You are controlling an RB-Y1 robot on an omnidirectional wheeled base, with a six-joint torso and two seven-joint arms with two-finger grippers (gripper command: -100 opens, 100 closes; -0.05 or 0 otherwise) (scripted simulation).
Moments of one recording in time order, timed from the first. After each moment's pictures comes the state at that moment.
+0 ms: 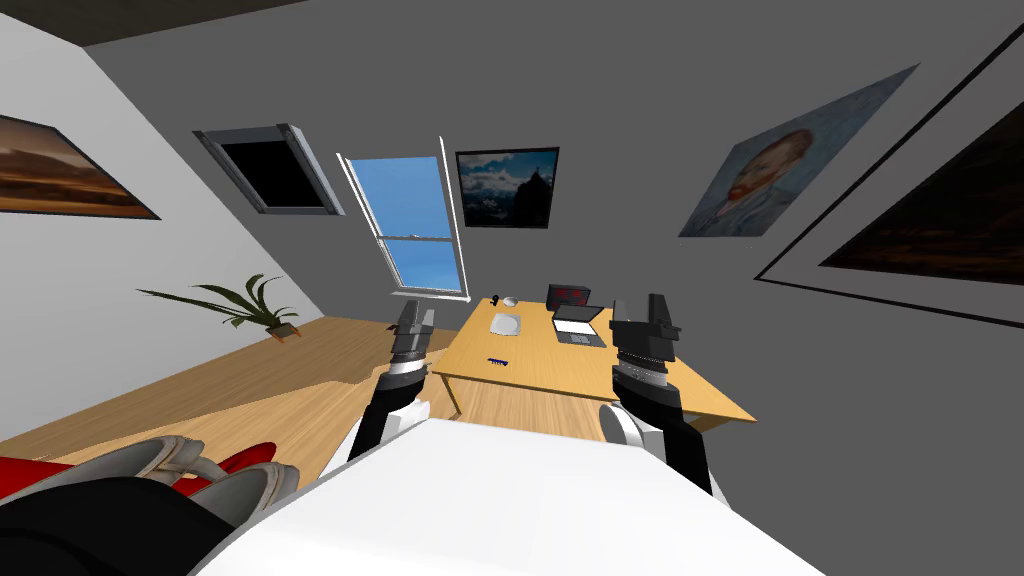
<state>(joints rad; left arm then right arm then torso) 0.54 0.02 0.07 -2.21 0.03 -0.59 -0.12 0.45 0.00 0.04 -2.36 -0.09 -0.53 0.08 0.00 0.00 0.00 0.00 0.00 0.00</state>
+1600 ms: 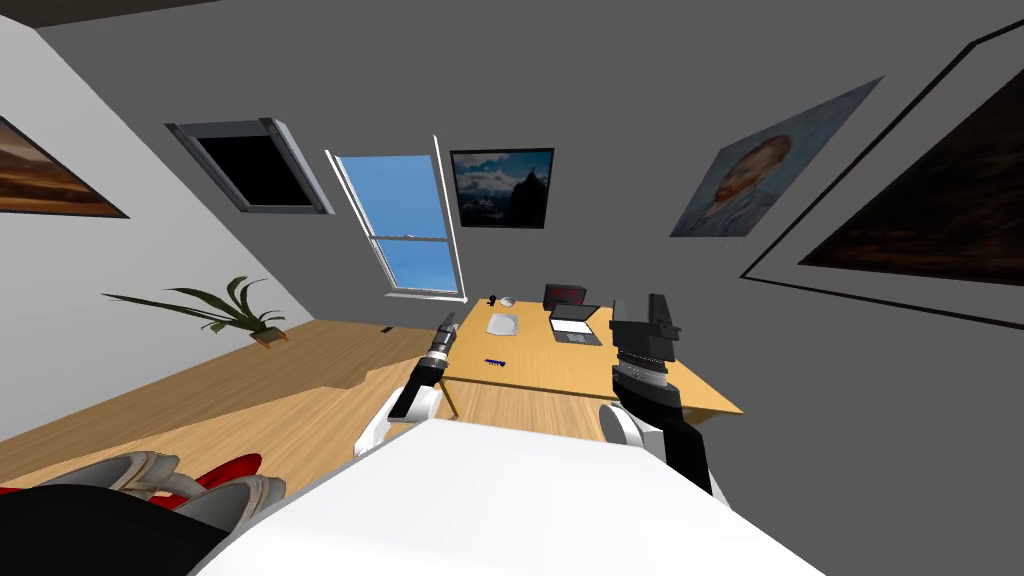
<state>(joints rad) 0.35 0.16 0.02 -1.90 0.03 -0.30 -0.06 0.45 0.00 0.04 -2.36 -0.09 -0.53 0.08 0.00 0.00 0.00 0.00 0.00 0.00</state>
